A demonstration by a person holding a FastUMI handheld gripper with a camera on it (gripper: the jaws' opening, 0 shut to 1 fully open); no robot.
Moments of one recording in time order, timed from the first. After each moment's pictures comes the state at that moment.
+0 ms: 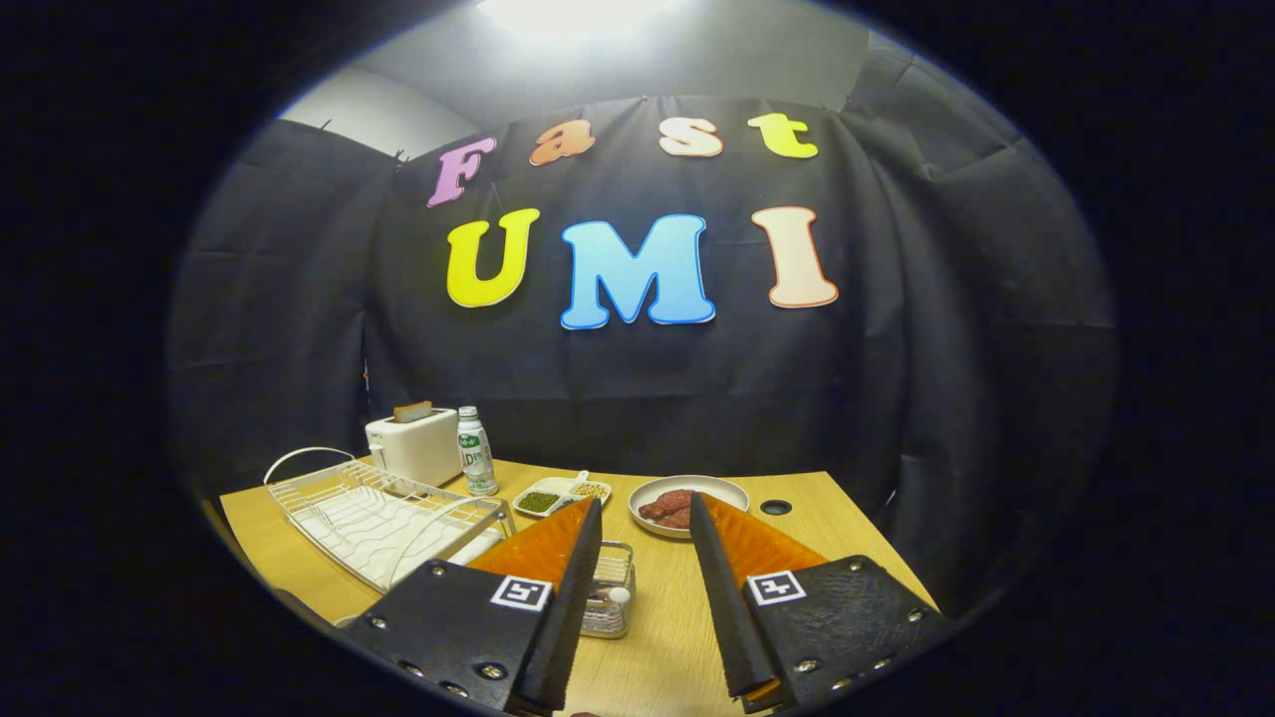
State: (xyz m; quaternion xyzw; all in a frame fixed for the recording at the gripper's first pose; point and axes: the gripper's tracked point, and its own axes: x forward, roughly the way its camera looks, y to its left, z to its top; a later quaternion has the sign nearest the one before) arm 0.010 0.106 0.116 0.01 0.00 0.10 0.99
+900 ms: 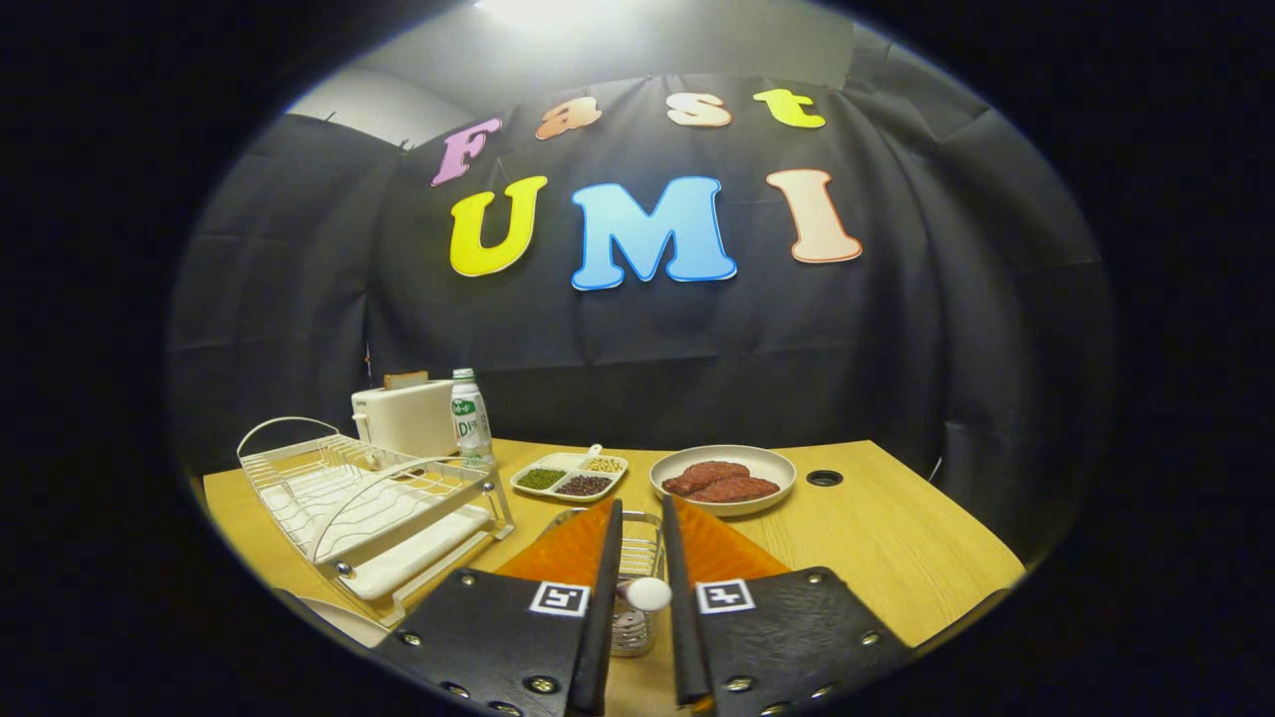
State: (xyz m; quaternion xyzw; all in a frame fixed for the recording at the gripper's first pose) arm 0.074 0.141 0.051 0.03 0.01 0.13 0.99
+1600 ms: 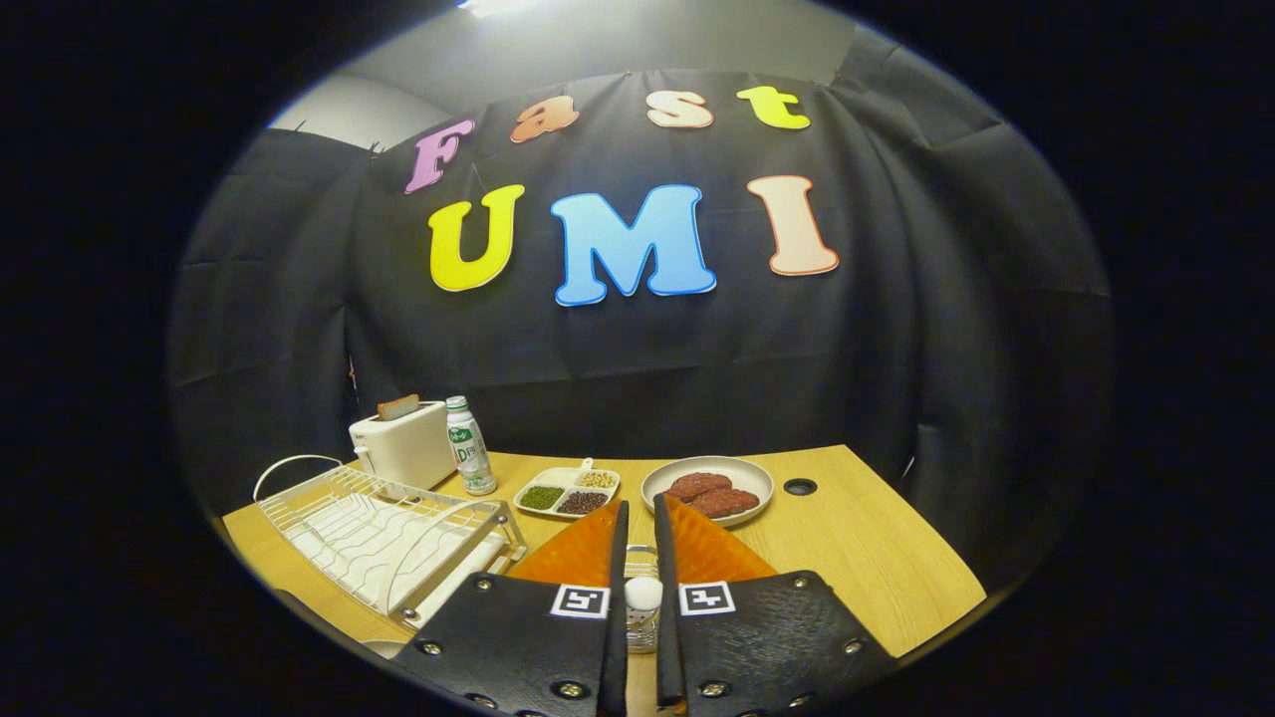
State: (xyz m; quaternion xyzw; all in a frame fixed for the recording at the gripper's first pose) arm 0.042 0.130 0.133 0.04 0.04 0.08 0.99
